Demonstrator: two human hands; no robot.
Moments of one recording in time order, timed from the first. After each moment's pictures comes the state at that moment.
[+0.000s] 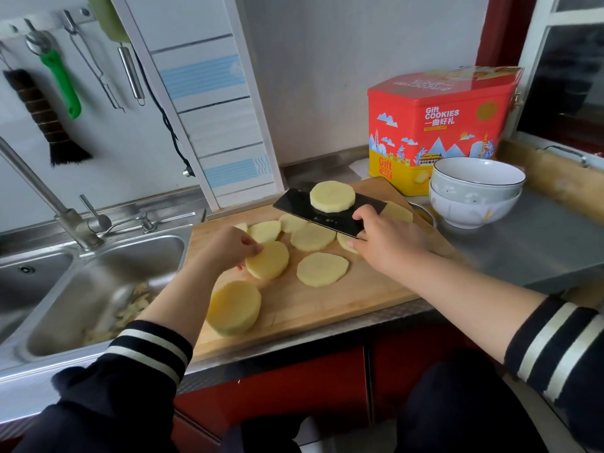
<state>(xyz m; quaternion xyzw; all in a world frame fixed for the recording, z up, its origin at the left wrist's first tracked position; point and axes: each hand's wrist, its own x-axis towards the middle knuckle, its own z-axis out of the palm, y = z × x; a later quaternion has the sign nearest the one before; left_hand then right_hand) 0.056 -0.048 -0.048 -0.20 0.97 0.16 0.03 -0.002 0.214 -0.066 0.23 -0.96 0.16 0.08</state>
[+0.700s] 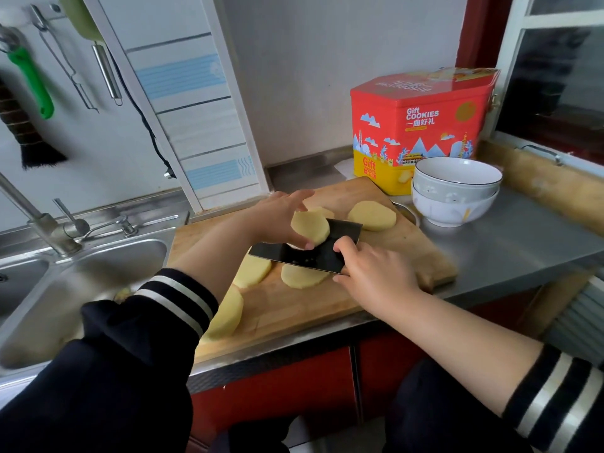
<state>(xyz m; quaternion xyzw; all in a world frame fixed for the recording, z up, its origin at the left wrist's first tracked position) -0.012 0.015 -0.029 0.08 0.99 0.07 0.04 0.031 0.226 -0.102 0.30 -0.93 0.08 0.19</state>
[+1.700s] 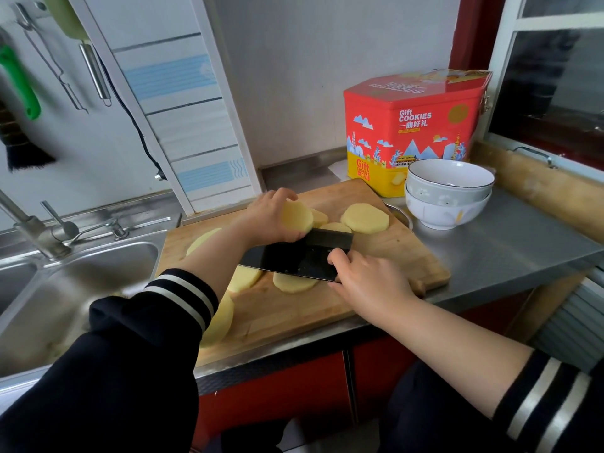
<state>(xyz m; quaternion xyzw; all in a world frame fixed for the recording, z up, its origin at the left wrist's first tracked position) -0.026 0.008 -0.048 0.01 0.99 0.13 -0.03 0.019 0.229 -0.124 0.34 -0.91 0.03 0.22</state>
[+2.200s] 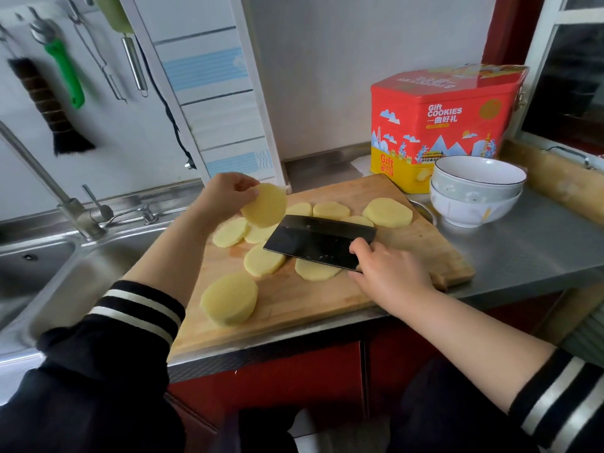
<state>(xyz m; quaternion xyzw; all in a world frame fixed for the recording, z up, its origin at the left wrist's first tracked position) 0.029 -0.057 -0.008 -0.13 0.92 0.33 -0.15 0.025 0.227 -0.113 0.33 -0.93 0.04 0.18</state>
